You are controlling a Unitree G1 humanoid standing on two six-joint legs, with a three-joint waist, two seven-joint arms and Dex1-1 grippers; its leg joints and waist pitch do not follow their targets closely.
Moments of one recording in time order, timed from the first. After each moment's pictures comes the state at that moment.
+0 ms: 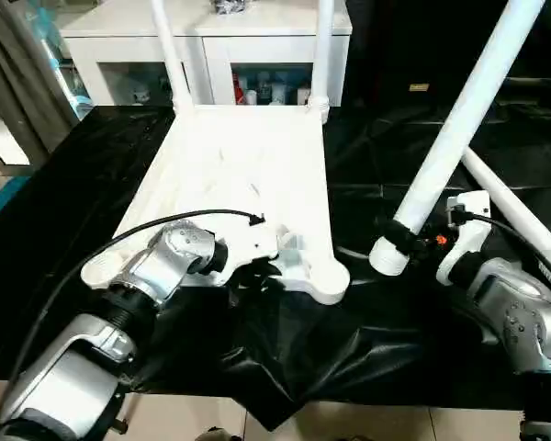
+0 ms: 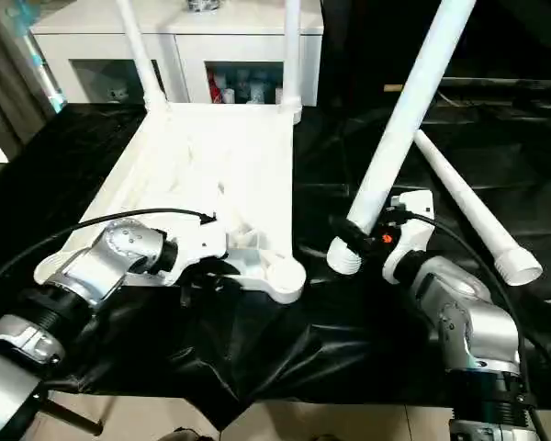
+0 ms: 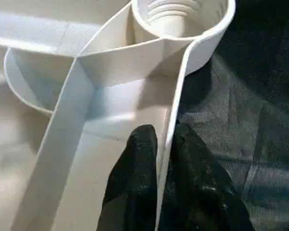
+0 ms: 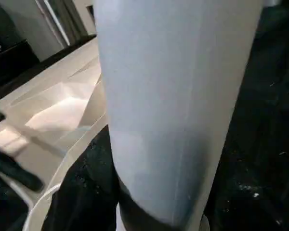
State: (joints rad) left arm -0.73 0.37 -0.46 0.62 0.02 0.22 -1.12; right arm -0.30 -0.35 -0.15 0.12 0.42 0.53 0.62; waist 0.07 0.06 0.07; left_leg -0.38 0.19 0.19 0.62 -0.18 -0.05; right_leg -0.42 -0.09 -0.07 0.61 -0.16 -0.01
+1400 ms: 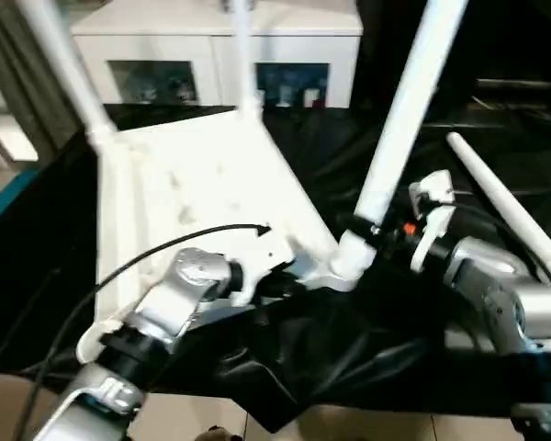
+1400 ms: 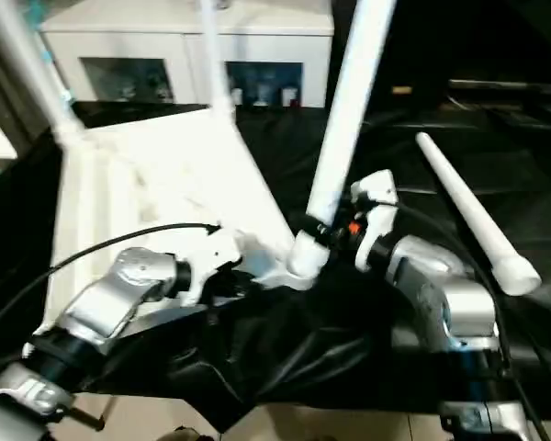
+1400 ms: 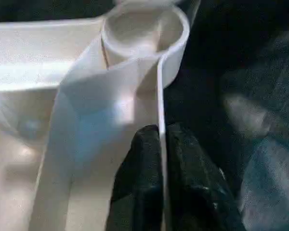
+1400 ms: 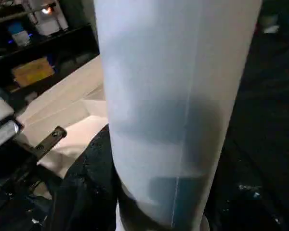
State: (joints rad) left arm -0.53 0.28 -0.40 0.33 -0.01 0.33 -0.96; right arm -0.38 -0.38 -0.04 0.08 0.43 0.54 0.75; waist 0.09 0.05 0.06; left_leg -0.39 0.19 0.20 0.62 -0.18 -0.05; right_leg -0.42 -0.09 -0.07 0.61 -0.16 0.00
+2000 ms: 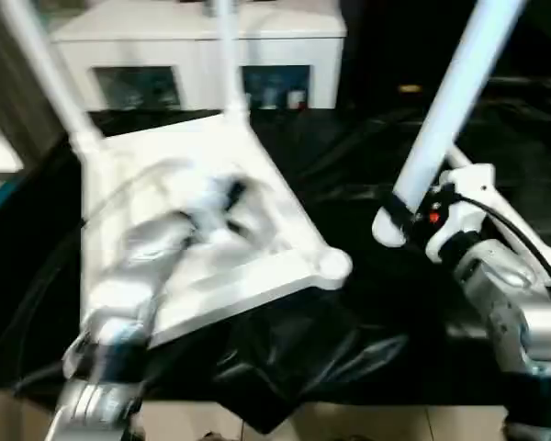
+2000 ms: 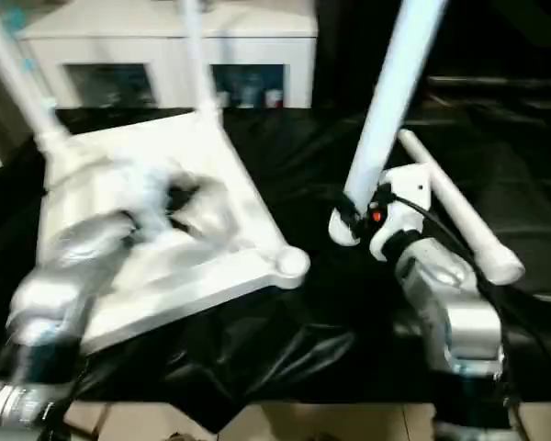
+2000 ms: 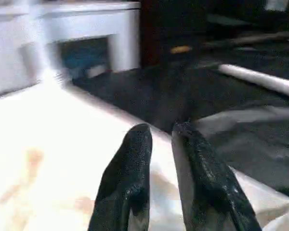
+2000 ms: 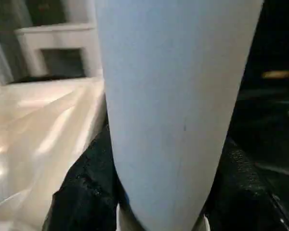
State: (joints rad) left arm -0.29 0.10 0.16 -0.09 -0.12 0.43 -0.35; right arm -0.25 -0.22 -0.14 -0.19 0.28 0.47 0.30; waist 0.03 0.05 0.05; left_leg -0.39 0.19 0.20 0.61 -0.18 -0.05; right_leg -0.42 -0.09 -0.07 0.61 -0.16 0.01
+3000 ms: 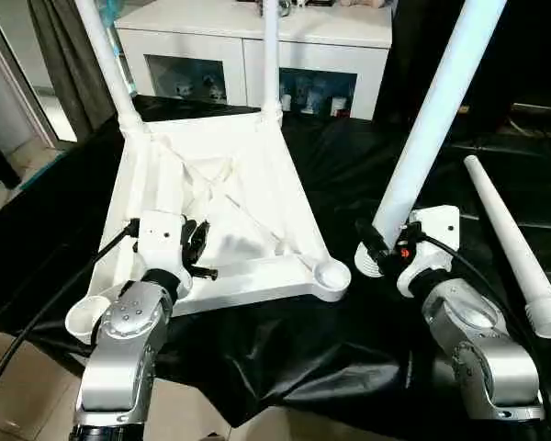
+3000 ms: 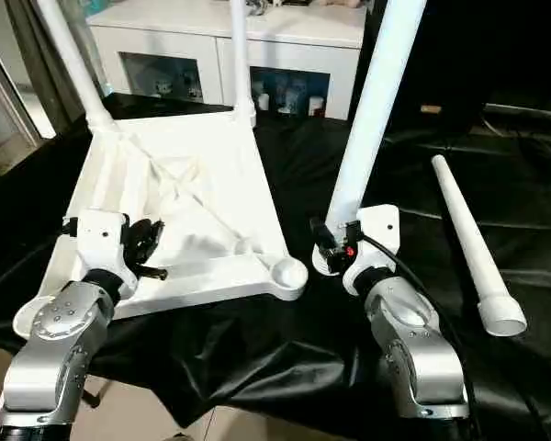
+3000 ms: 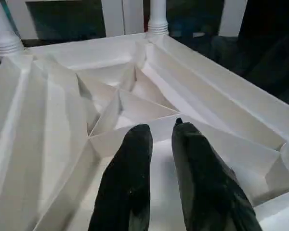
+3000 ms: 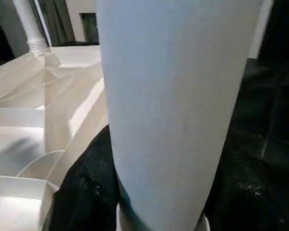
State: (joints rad) left arm -0.13 0.09 0.06 -0.17 -0.03 0.43 -0.21; right arm -0.15 -0.18 -0.02 -0.15 0.22 0.41 0.27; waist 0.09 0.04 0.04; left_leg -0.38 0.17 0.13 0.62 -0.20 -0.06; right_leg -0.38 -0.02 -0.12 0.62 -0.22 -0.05
